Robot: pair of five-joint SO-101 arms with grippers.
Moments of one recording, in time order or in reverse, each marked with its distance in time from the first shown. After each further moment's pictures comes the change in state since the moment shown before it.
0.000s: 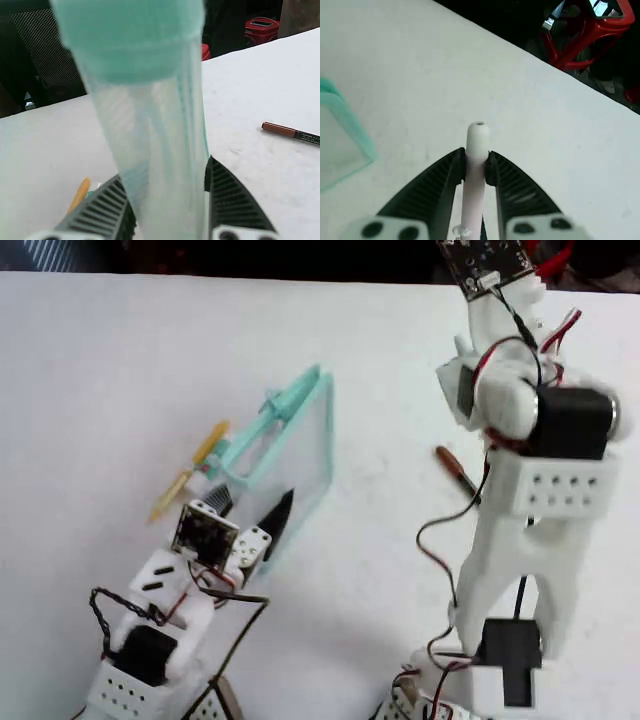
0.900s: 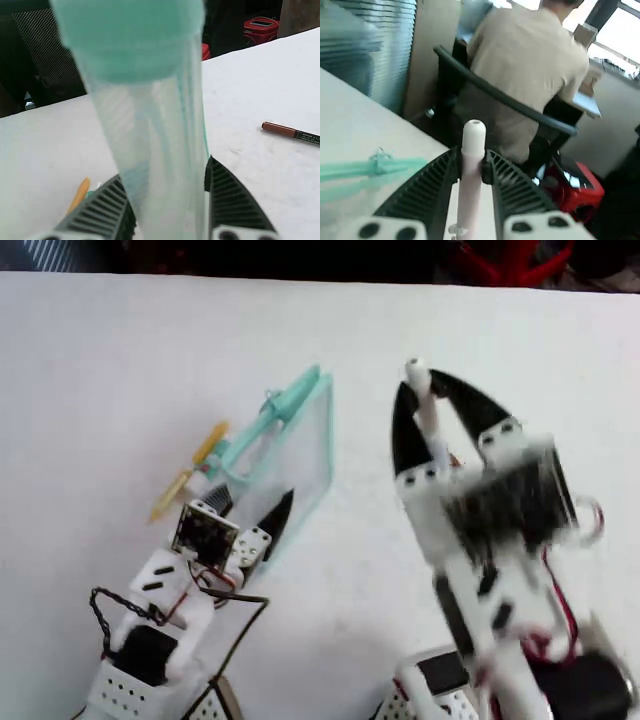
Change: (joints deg) left arm 0.0 0.1 0.0 0.0 0.0; right arm -18.6 -50.7 42.5 -31.6 -3.9
